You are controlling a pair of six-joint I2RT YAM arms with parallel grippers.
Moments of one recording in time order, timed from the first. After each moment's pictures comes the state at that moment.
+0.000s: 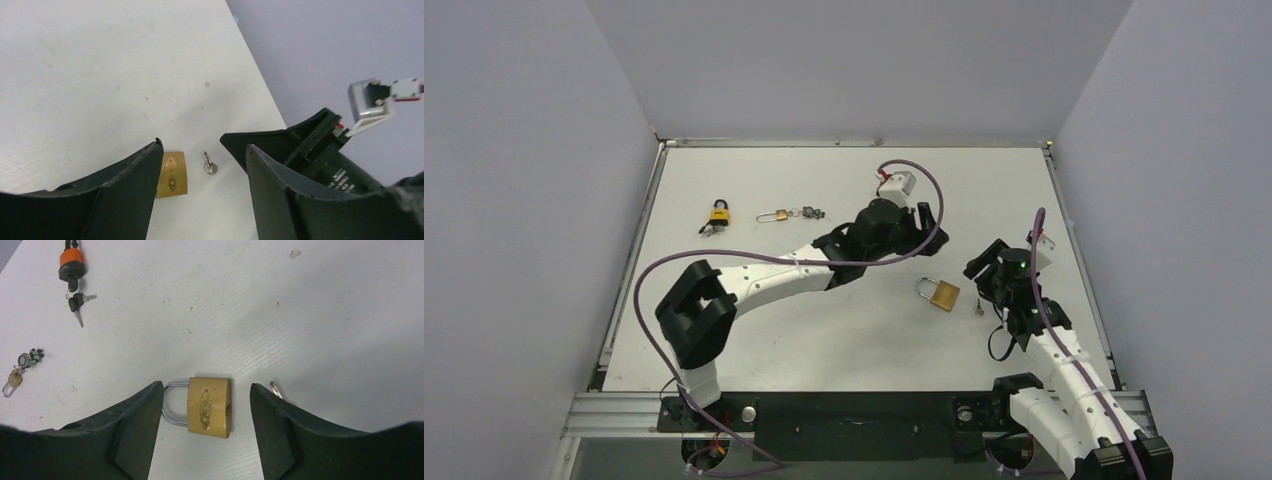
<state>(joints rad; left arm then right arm) -1.00 1.84 1.38 0.14 -0.09 -0.75 0.17 0.79 0.50 -0.37 0.24 0.76</state>
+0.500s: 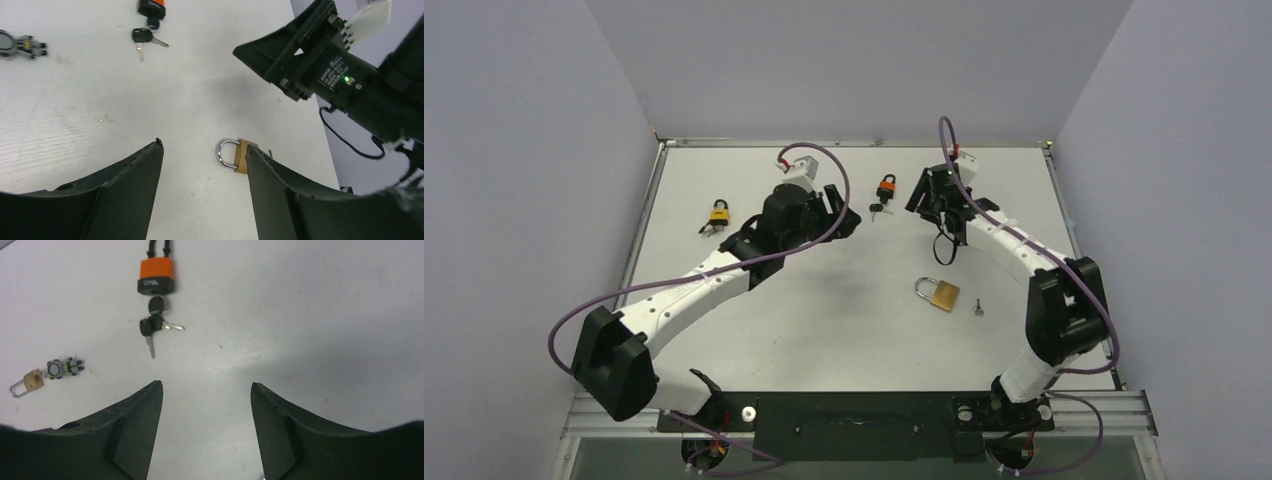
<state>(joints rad) -0.72 1.43 1.09 -0.05 -0.07 -0.72 0.35 1.56 1.10 -0.27 0.23 0.65</state>
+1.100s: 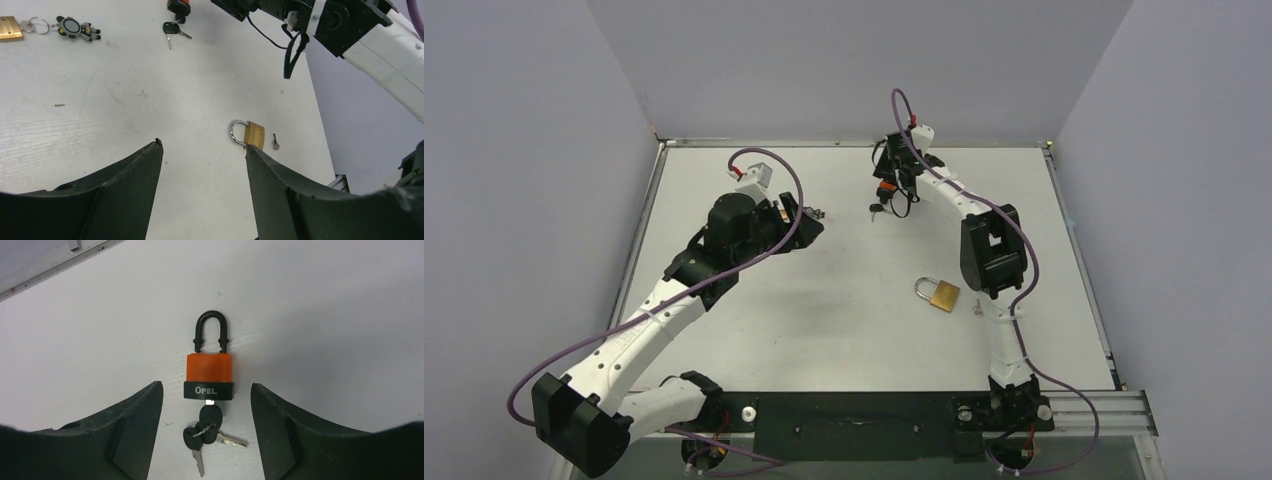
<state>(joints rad) -0.55 1.09 0.98 -0.27 0.05 -0.68 0.40 2.26 1.89 -0.37 0.31 0.64</state>
